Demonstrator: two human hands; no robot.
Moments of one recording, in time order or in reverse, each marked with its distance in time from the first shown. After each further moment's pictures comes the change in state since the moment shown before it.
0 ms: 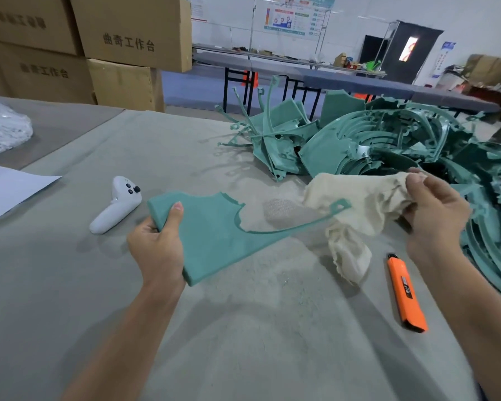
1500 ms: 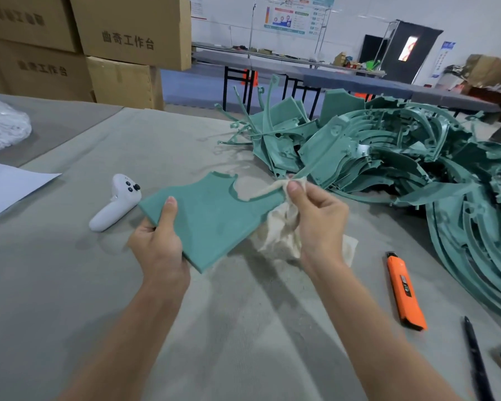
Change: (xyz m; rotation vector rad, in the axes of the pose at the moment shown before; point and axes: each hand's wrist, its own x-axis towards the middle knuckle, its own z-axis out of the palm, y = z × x) left_hand -0.010 0.016 0.010 -0.249 0.009 -0.173; right_hand -0.107 0.010 0.099 0.027 -0.296 0.132
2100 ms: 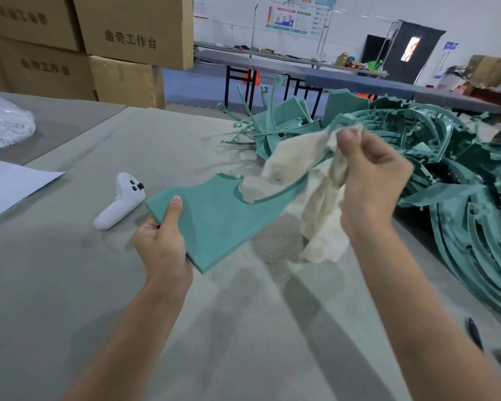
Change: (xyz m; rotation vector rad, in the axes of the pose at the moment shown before) left_hand 0.001 0.002 -0.002 -0.018 -0.018 -0.031; right_hand 0.024 -0.057 -0.007 0.000 0.126 -0.314
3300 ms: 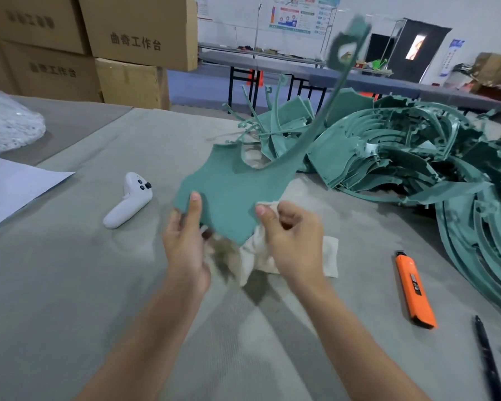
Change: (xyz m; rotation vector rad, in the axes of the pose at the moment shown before) left_hand -0.010 -0.006 0.008 0.073 -0.066 -0.081; right_hand -0.084 0.057 0.017 -0.290 -0.381 0.036
